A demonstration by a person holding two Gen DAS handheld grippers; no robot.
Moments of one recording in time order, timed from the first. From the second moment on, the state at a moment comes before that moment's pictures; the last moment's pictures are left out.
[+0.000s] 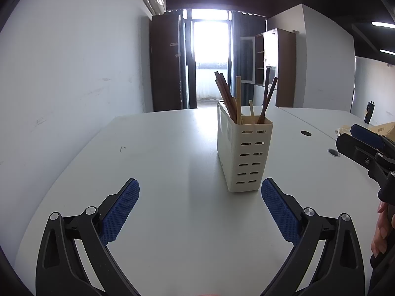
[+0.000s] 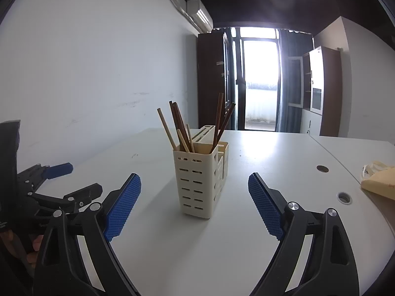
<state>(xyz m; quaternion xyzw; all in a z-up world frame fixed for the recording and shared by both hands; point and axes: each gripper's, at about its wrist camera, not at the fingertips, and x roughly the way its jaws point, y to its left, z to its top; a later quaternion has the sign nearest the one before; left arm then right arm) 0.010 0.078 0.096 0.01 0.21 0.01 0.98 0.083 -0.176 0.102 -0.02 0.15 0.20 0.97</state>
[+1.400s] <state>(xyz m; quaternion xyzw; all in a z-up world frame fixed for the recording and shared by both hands) 0.009 0.077 0.098 0.00 0.21 0.01 0.98 0.079 -0.179 0.102 -0.01 0.15 0.21 0.97</state>
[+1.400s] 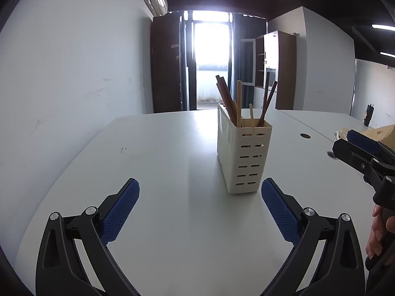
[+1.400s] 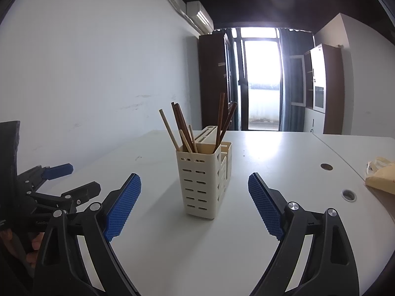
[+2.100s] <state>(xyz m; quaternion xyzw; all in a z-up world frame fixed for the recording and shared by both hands) 0.009 0.075 0.095 0.01 0.21 0.01 0.98 0.081 -0.177 0.101 -0.01 0.15 0.21 0.97</state>
